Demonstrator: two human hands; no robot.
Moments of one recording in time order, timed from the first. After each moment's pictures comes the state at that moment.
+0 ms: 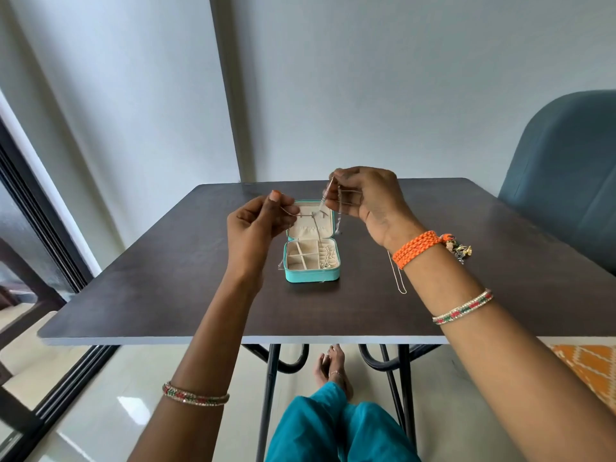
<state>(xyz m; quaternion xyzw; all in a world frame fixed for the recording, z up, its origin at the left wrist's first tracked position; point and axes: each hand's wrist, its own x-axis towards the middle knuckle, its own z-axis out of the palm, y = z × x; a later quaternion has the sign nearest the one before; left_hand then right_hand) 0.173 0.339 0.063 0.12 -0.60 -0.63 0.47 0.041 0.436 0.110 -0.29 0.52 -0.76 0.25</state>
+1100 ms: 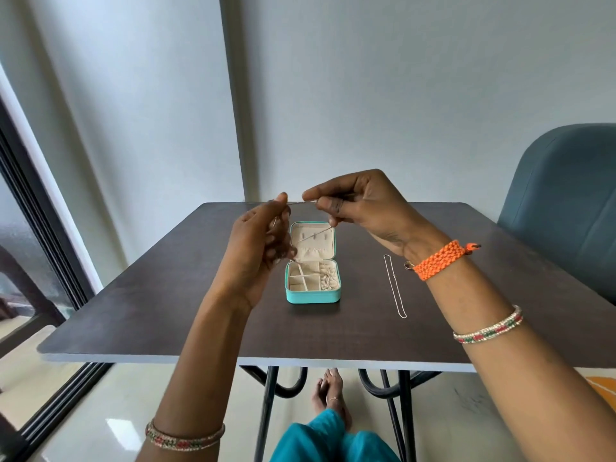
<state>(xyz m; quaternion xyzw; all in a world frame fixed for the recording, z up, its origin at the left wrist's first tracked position) 0.196 0.367 0.108 0.12 -0.56 -0.73 0.37 0.049 0.451 0.137 -0.58 0.55 -0.58 0.17</state>
